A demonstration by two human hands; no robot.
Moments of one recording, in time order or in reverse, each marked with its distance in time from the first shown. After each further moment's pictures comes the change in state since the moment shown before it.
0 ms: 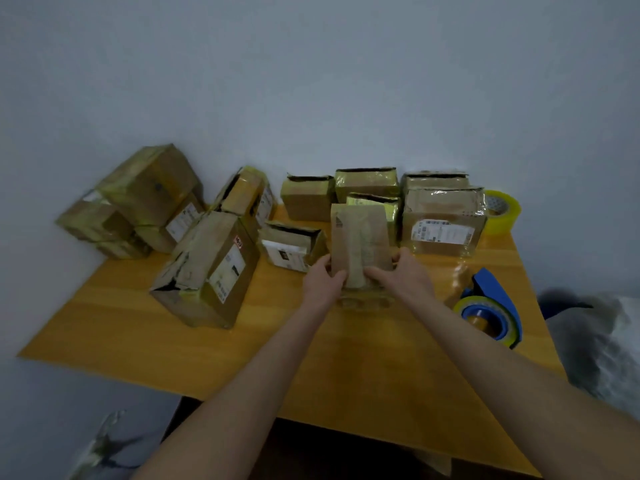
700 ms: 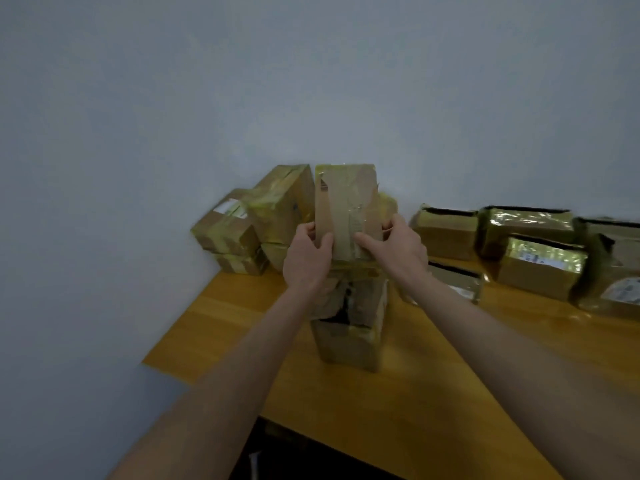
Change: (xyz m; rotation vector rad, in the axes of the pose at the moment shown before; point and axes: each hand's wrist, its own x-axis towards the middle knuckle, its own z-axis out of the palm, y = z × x) left_hand 0.089 -0.091 -0.321 0.069 0.487 0.153; right_hand 0.006 -0.308 0.190 0.061 0.115 -0.271
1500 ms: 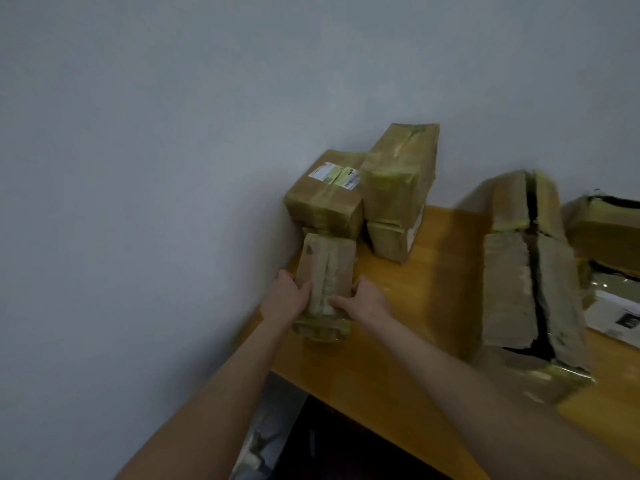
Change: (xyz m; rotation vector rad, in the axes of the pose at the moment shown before) left_hand 0.102 -0.281 -0.143 0.401 -0.254 -0.384; right_hand -0.043 -0.095 0.318 -0.031 -0.566 0.148
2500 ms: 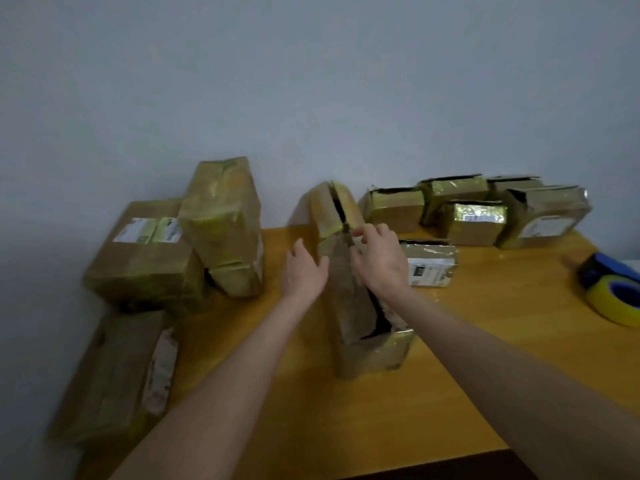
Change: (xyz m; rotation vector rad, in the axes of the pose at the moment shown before) left_hand -0.036 0.229 0.101 -0.110 -0.252 0.614; right_hand -0.060 0.073 -0.205 -0.352 0.864 0.112
